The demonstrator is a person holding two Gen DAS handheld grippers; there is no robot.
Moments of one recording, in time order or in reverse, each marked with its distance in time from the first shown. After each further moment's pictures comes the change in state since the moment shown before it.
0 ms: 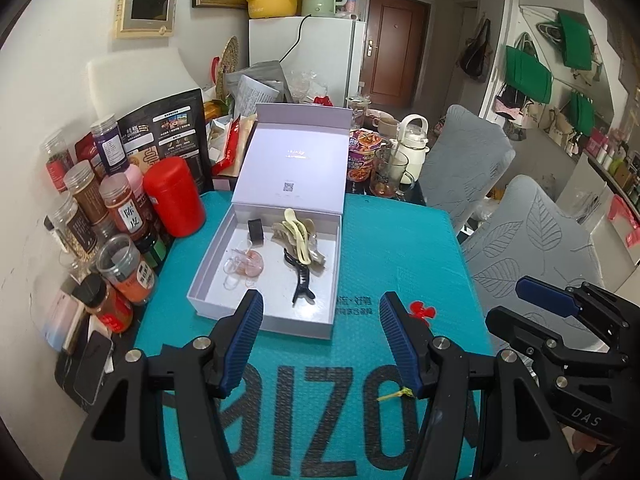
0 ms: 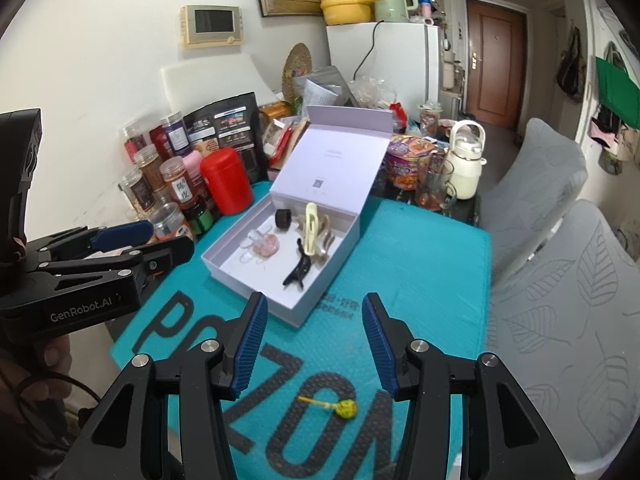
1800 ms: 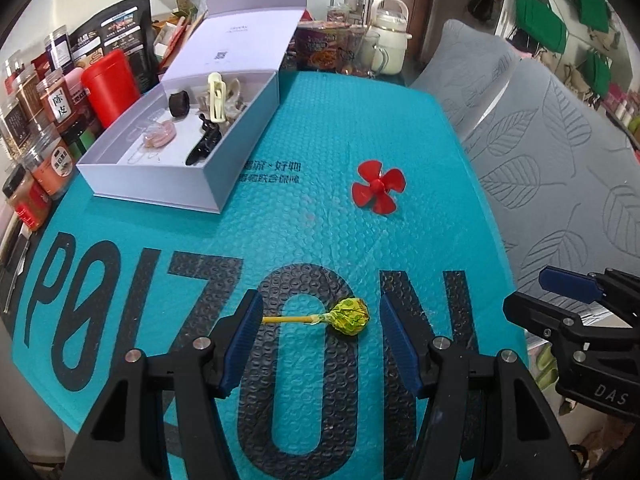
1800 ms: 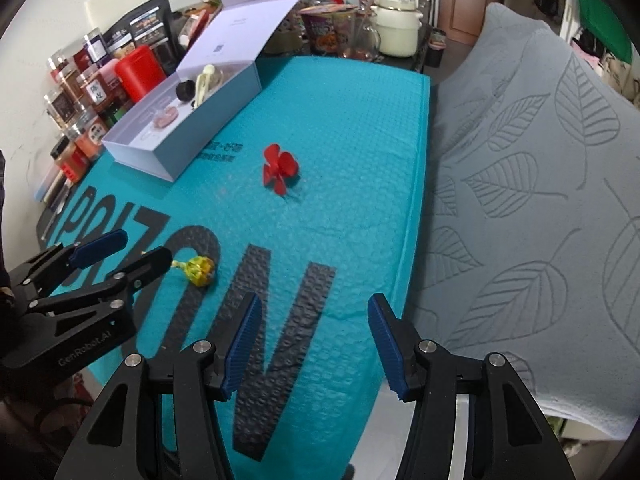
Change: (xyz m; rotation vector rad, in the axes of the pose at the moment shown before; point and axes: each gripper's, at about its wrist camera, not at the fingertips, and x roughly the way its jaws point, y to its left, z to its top) left arm 0.139 -0.115 -0.134 -0.018 0.189 0.040; right arm 0.070 -0.130 -0.140 0.090 0.301 -0.082
